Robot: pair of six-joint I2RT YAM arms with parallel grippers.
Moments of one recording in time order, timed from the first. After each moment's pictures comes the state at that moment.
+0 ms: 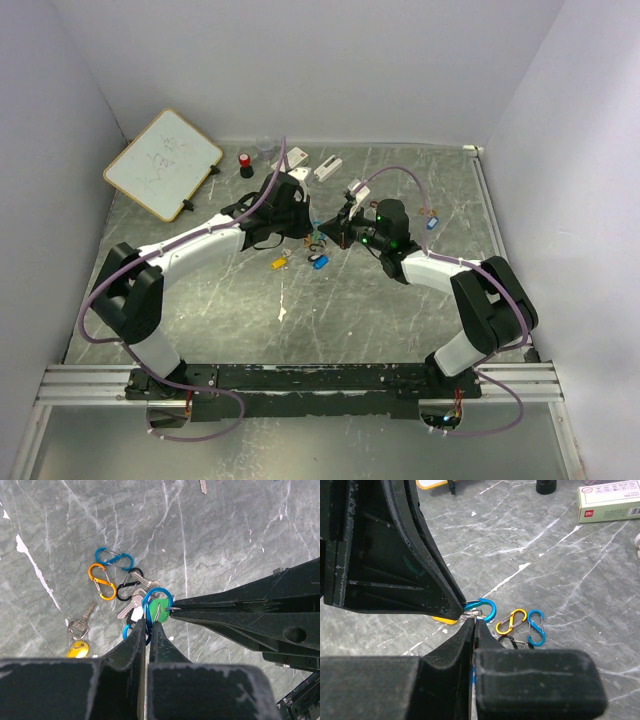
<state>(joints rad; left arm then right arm) -0.71 1.66 1.24 -0.24 0.03 -0.40 0.46 1.56 0.69 0.66 -0.54 0.09</state>
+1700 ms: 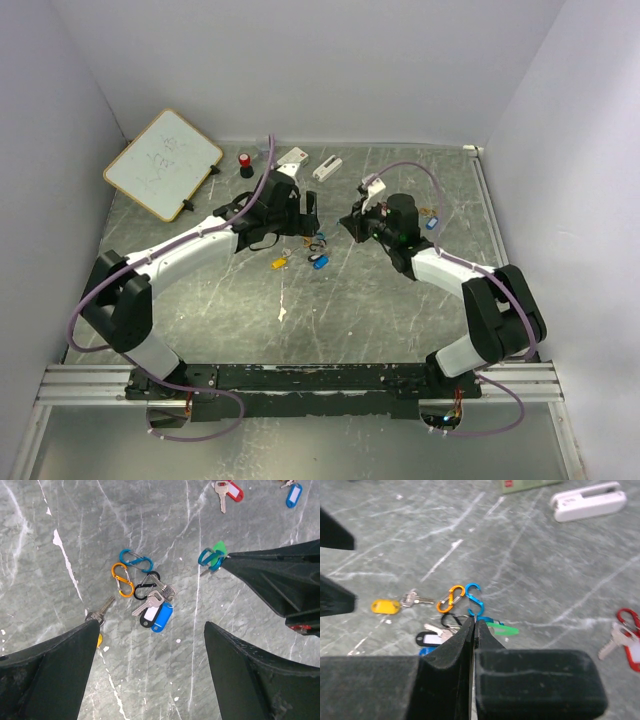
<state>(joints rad) -0.71 1.61 1.23 -0.29 -0.10 -0.48 0.39 1.49 0.71 0.48 -0.39 0.00</state>
